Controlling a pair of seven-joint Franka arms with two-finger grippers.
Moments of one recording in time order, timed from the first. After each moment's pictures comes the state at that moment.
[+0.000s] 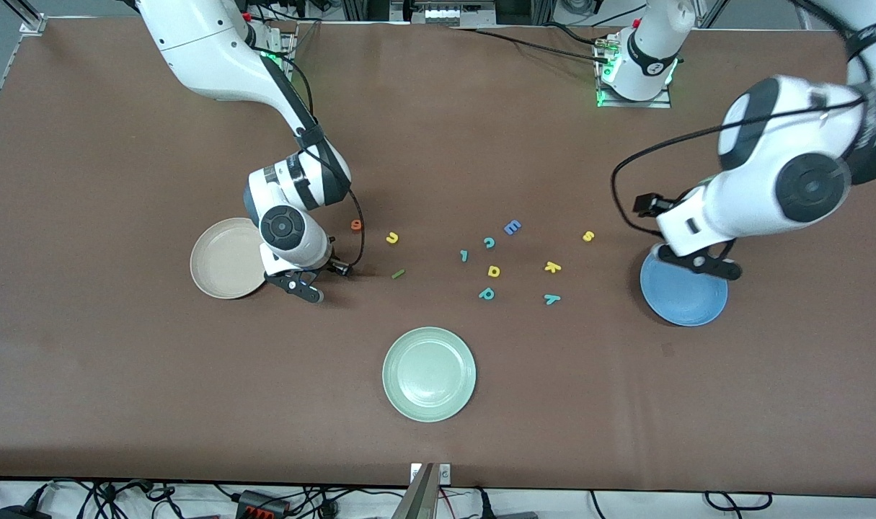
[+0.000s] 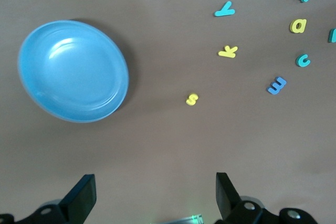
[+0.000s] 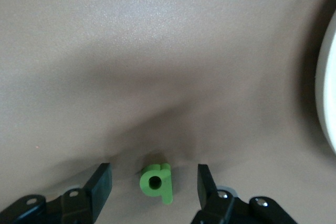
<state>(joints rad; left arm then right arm) -0.12 0.31 -0.11 -1.62 0.00 1.59 0.05 0.51 0.64 -0.06 -1.81 0.06 2.31 0.86</state>
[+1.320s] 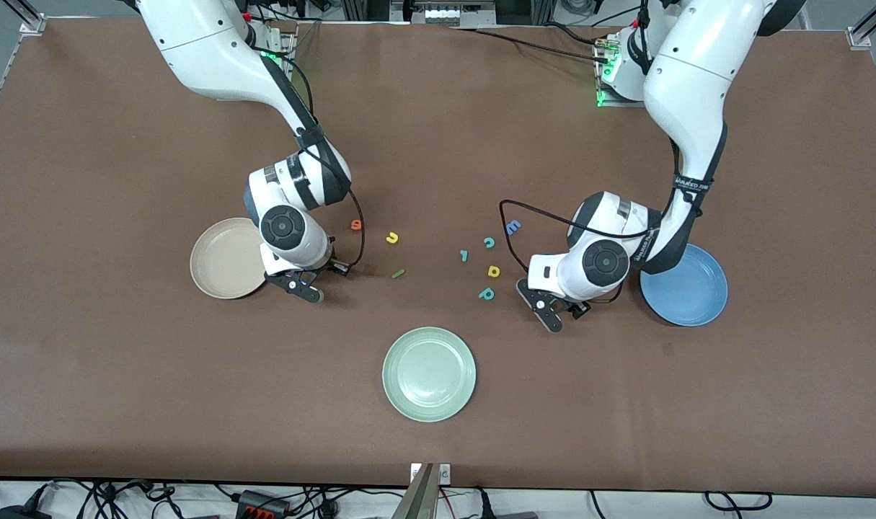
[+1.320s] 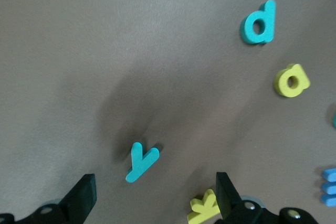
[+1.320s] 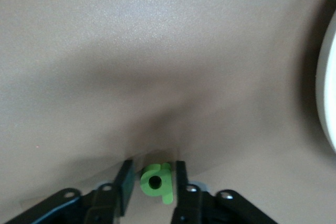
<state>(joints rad) -0.29 0.73 -0.11 -1.62 0.00 2.23 0.52 0.51 0.64 -0.06 -1.81 0.06 2.31 0.86</state>
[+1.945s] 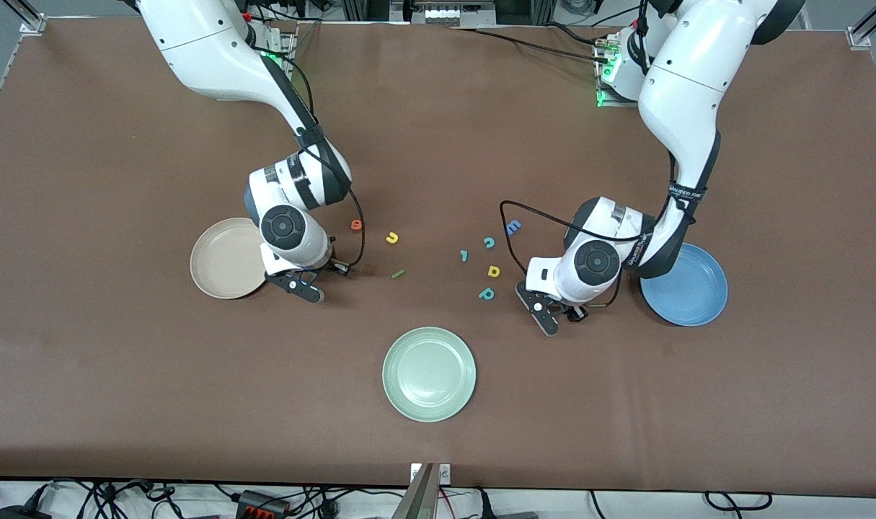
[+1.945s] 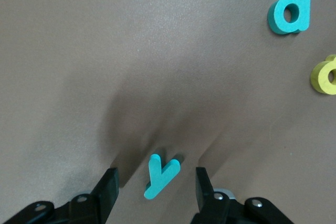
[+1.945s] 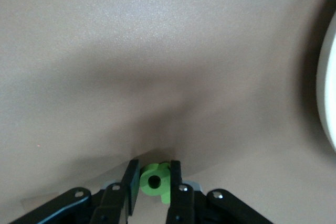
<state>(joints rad) -0.30 0.76 -0.11 -1.62 0.08 2.30 0.52 0.51 0.63 -0.05 -1.81 0.06 2.31 0.86</state>
